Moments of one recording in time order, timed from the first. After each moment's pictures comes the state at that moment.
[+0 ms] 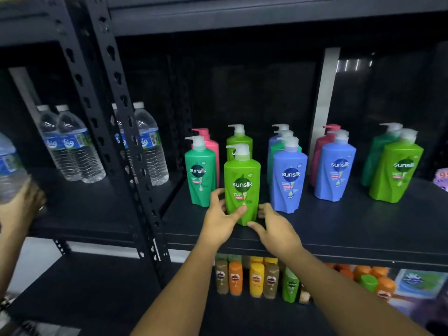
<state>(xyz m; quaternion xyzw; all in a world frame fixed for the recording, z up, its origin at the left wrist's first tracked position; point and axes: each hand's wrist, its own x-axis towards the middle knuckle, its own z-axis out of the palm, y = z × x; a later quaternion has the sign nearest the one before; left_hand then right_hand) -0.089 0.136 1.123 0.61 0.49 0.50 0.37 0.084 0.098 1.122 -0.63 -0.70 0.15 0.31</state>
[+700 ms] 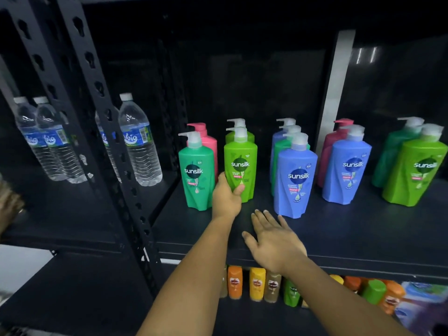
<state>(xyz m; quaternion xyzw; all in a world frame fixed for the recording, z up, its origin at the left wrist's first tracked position) -0.052 0.235 1.129 0.61 0.57 0.50 0.22 0.078 0.117 1.115 -0.63 -0.77 0.03 0.04</state>
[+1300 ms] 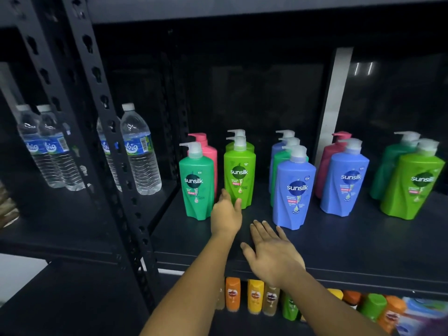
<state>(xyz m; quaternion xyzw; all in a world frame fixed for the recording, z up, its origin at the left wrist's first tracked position) -0.049 0.224 1.126 0.66 0.64 0.38 0.14 0.077 0.117 1.119 -0.63 -0.77 0.03 0.04</state>
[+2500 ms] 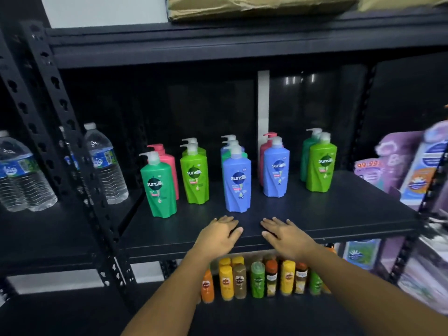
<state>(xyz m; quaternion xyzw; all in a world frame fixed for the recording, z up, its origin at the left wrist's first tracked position) -0.005 0.100 1.123 0.88 0.46 0.12 0.09 0.222 0.027 1.122 -0.67 -0.73 0.10 0.10</state>
